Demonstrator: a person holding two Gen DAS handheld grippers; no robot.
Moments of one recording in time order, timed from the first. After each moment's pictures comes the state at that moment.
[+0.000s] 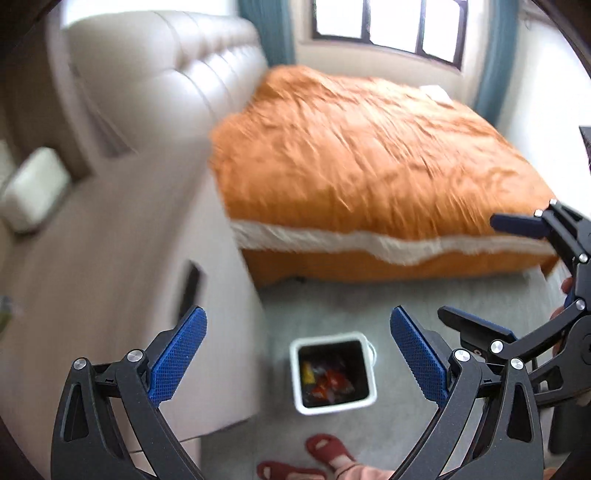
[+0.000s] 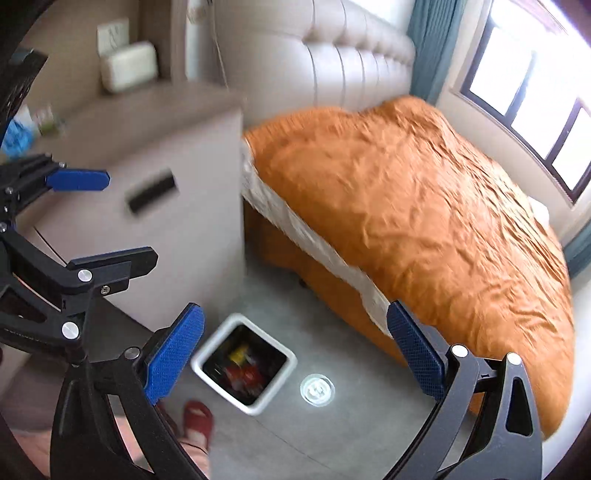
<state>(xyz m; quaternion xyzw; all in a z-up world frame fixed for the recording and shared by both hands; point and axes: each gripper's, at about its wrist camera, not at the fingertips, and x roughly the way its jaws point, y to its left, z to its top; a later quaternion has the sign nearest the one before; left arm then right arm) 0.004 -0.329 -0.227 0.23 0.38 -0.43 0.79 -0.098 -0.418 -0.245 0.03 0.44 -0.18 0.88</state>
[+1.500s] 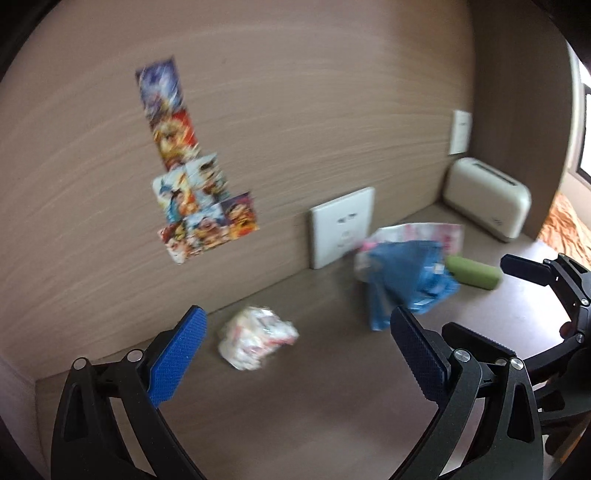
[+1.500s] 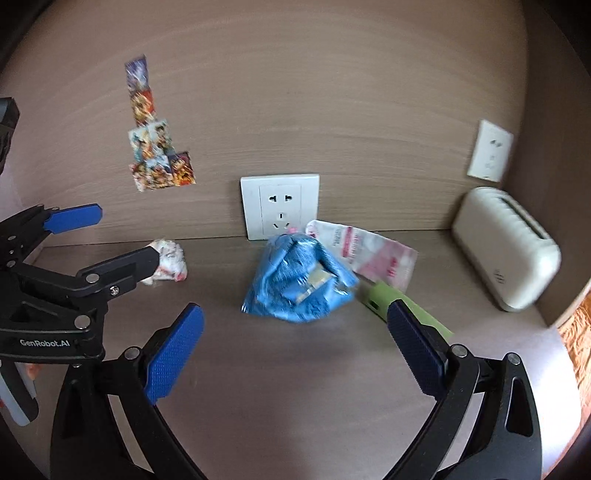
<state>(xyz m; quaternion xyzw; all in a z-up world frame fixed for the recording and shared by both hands) 0.193 0.108 -0.139 0.05 0.35 0.01 0.93 0.202 -0.055 -0.168 -0.07 0.34 0.20 0.92</state>
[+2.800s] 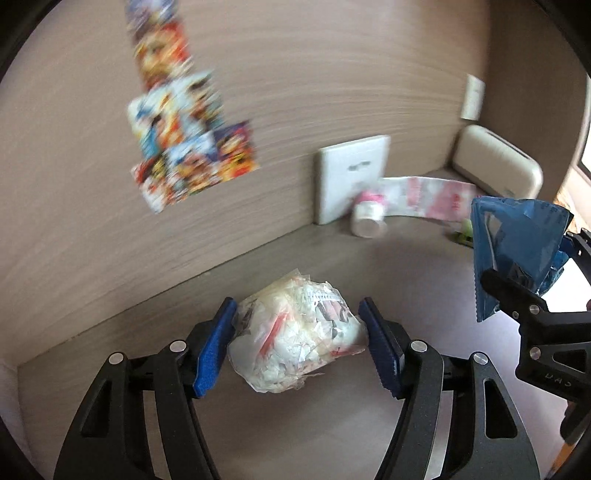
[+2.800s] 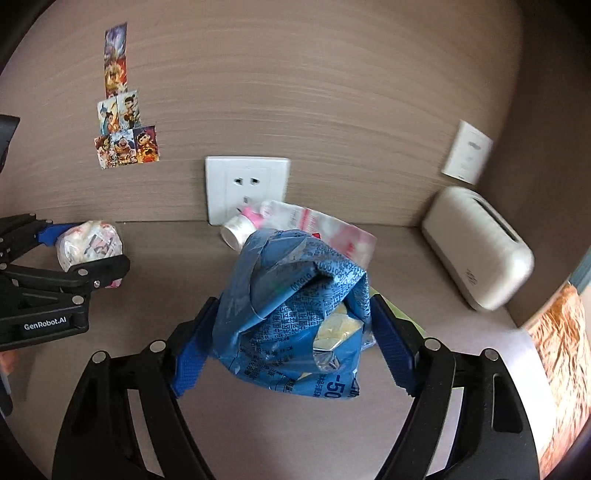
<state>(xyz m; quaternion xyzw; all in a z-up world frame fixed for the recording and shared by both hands) 0.195 0.118 -0.168 0.04 0.41 -0.01 0.91 0.198 -0.075 -0.171 -0.12 0.34 0.13 0.92</state>
